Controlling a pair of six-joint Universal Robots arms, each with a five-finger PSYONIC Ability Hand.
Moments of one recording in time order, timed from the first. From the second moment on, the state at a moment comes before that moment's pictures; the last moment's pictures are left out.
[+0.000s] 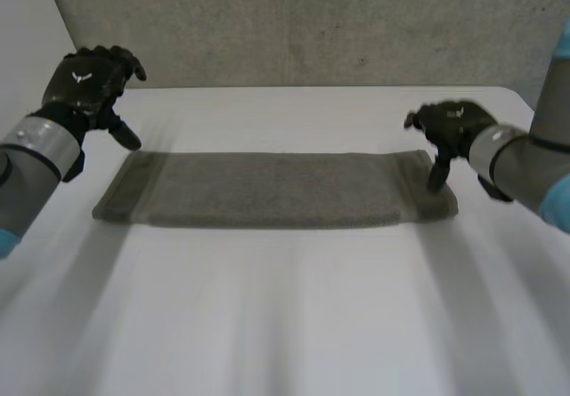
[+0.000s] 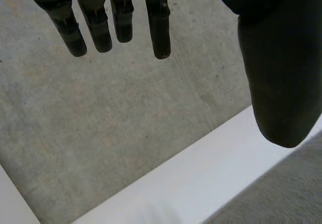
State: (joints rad) left arm 4.59 -1.89 -1.52 3.47 -1.26 3.30; right arm 1.84 -1.00 1.09 0.29 1.41 2.74; left_hand 0.26 0.25 0.25 0.26 0.06; right_hand 0.24 0.25 0.25 0.26 0.06
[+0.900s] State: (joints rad) left arm 4.61 -1.94 -1.74 3.76 -1.26 3.27; right arm 1.74 -0.81 1.27 -0.08 1.40 2.64; left_hand 0.26 0.25 0.25 0.26 0.06; right_hand 1.30 1.29 1.31 1.33 1.15
